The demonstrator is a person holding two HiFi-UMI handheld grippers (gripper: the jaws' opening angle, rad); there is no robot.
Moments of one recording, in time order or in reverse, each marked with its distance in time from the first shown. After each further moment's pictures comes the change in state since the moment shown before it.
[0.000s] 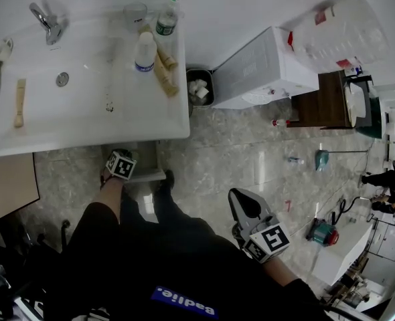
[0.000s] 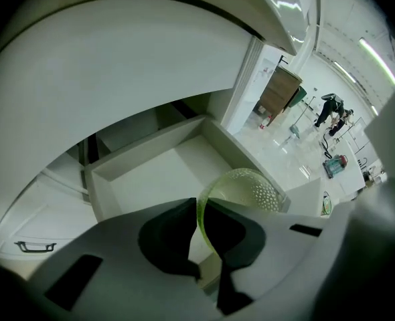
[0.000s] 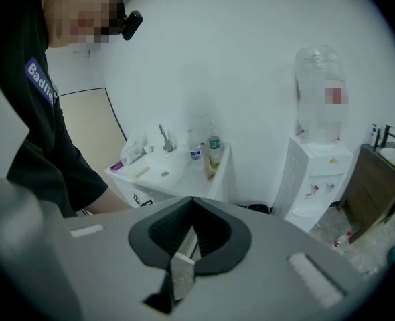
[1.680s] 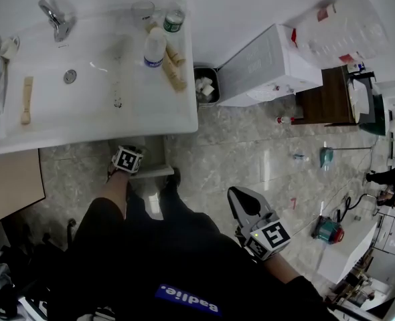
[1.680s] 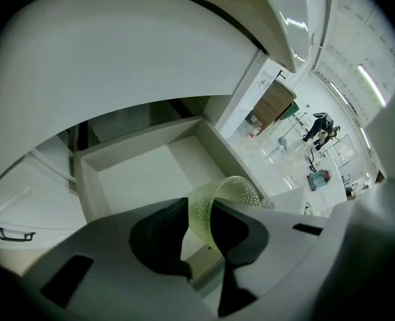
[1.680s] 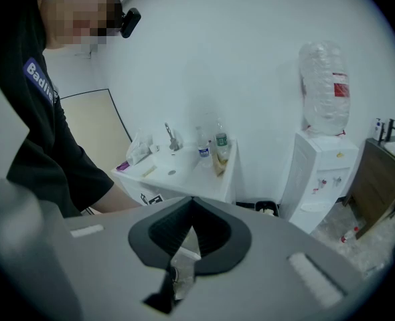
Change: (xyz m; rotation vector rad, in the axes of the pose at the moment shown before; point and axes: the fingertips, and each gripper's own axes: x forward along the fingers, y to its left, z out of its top) left arm 0.001 -0.010 -0.014 -0.102 0.013 -0.130; right arm 0.004 0.033 -0.009 0.028 0.013 0.034
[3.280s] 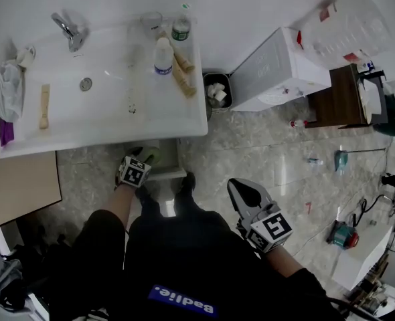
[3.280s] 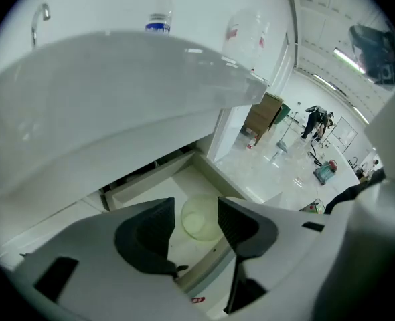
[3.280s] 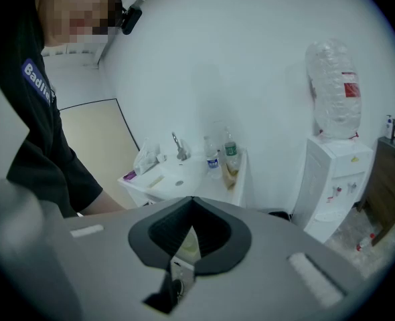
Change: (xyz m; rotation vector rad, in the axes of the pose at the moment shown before) left arm -0.073 -0.012 0.028 0.138 -0.195 0.068; right arm 0.018 0.010 0.025 -0.012 -0.079 0.079
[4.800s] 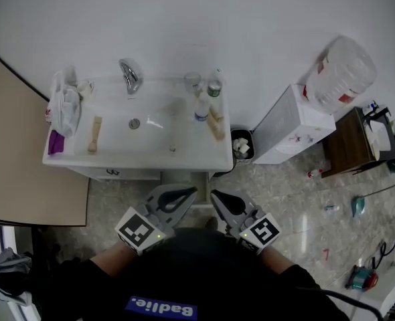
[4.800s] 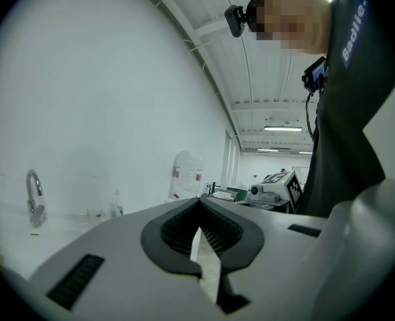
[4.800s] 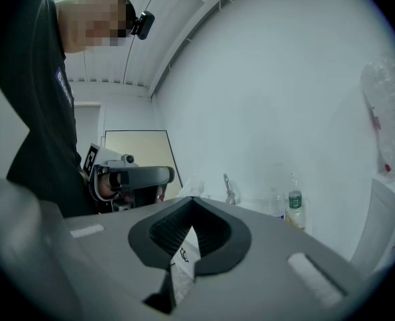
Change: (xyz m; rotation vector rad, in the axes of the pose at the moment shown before) left arm -0.425 -0.154 0.207 0.167 -0.879 -0.290; right arm 0.012 0.159 0.101 -0.172 -0.326 0.347
